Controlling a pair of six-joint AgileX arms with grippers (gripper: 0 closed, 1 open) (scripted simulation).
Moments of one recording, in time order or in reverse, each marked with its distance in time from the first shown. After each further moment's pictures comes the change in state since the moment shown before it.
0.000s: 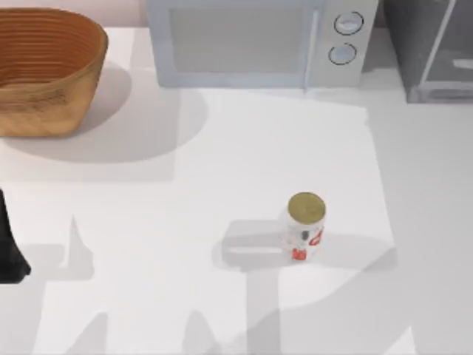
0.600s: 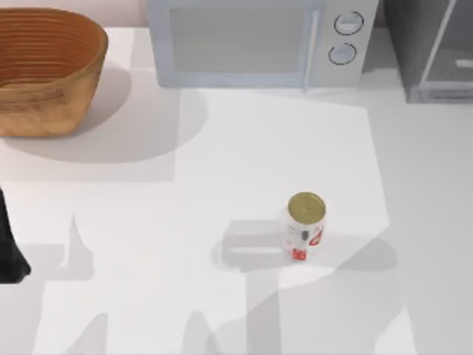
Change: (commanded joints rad) left arm 0.000 0.000 0.000 0.000 0.000 0.000; right arm 0.016 0.088 0.166 -0.079 0.017 -0.001
